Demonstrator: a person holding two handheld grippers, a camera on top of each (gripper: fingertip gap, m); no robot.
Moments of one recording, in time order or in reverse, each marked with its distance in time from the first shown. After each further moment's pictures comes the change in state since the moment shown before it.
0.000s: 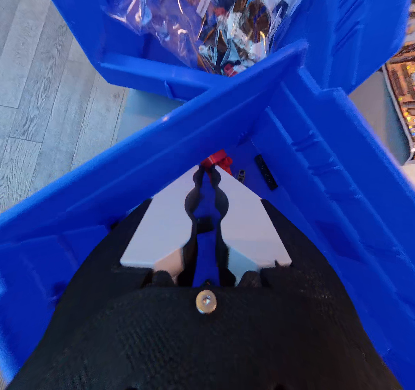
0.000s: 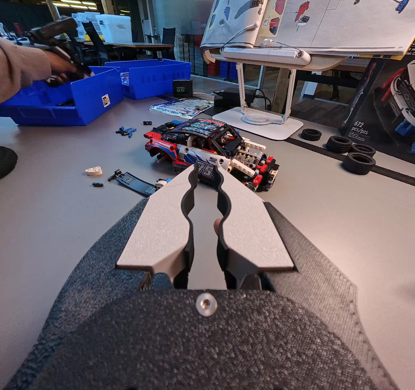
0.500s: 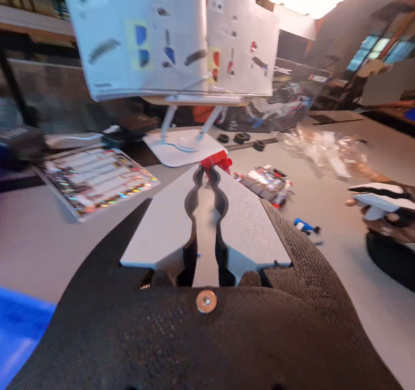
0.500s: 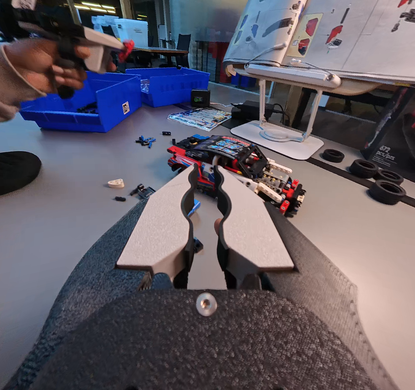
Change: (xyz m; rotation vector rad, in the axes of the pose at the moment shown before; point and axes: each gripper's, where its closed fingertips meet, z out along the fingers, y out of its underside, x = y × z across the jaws) left arm 0.322 0.024 -0.197 0.570 0.833 0.193; right arm -0.037 -0.021 0.019 0.022 -0.054 -0.040
